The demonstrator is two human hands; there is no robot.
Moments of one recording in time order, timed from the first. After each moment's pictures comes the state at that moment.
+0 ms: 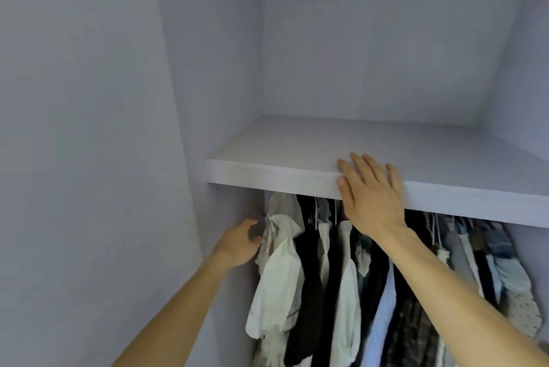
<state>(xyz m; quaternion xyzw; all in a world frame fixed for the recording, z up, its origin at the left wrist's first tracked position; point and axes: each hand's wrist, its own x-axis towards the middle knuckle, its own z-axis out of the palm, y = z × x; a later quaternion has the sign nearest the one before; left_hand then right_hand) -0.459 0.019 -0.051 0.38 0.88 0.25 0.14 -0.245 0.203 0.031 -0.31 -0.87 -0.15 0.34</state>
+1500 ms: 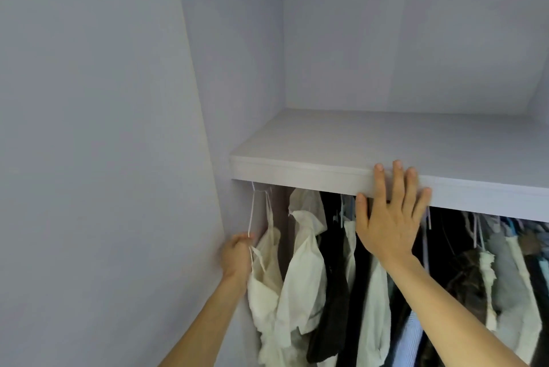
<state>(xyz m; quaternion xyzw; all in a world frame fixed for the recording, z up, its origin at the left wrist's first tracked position) -0.463 -0.009 -0.089 0.02 0.68 0.71 0.17 -0.281 0.198 -0.038 -0.34 -0.77 -0.14 0.52</state>
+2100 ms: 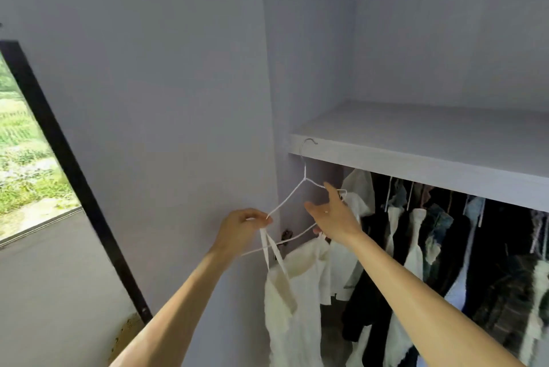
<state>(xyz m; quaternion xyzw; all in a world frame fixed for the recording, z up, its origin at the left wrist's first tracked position) -0.353 -0.156 0.003 0.15 0.80 0.57 0.09 -0.304 0.059 -0.017 -0.19 -0.84 0.49 0.12</state>
